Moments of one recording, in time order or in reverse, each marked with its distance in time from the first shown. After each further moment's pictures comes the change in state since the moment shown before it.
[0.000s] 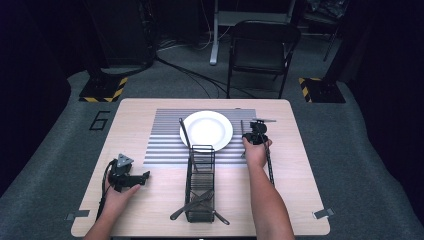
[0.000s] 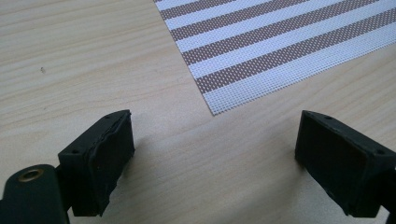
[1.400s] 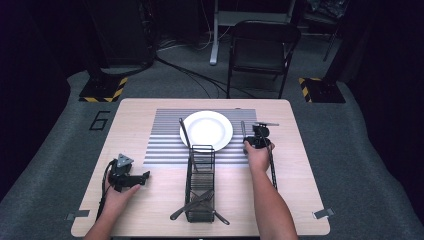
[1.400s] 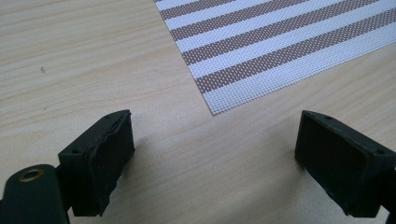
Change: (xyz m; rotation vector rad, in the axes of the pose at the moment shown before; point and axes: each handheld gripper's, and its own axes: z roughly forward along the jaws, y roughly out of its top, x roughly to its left) left arm 0.000 0.000 0.000 -0.005 0.001 0.000; right arm -0.007 -0.011 -0.009 0.004 0.013 -0.002
